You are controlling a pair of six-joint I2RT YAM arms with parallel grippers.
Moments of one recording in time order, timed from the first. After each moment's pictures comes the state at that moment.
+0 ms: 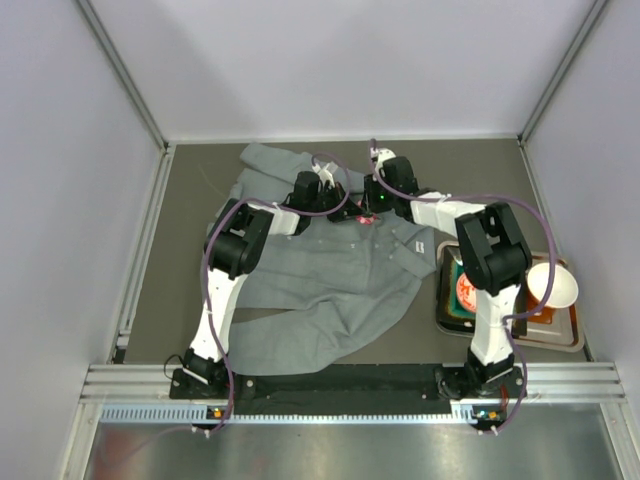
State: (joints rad) left arm -0.45 2.37 1.46 0.51 0.64 -0.84; right arm 0.42 2.01 1.32 0.04 -0.14 0.18
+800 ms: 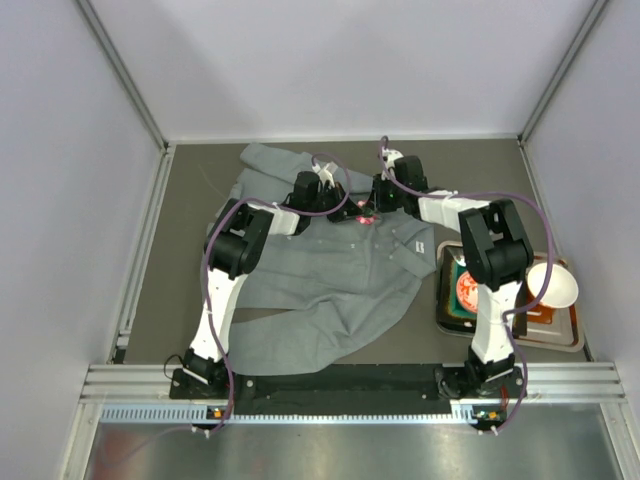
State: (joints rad) left arm -0.45 2.37 1.46 0.51 0.64 -0.84; right arm 0.35 2.04 1.32 0.04 -0.27 0.22
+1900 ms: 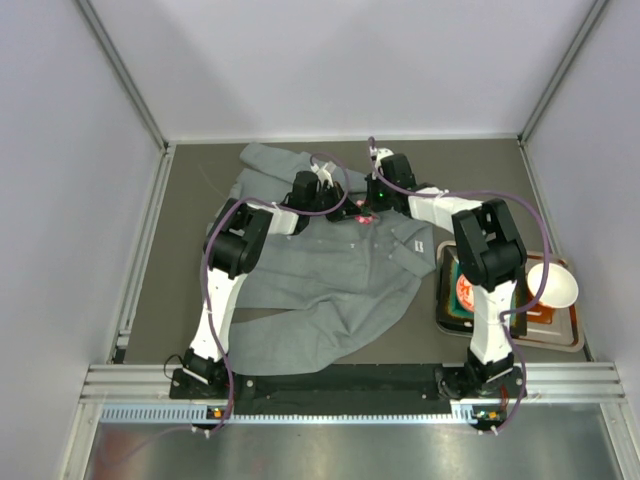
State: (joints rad) left arm -0.45 2.37 1.46 0.51 0.64 -0.84; right arm 0.41 2.06 1.40 -0.05 -0.13 0.19
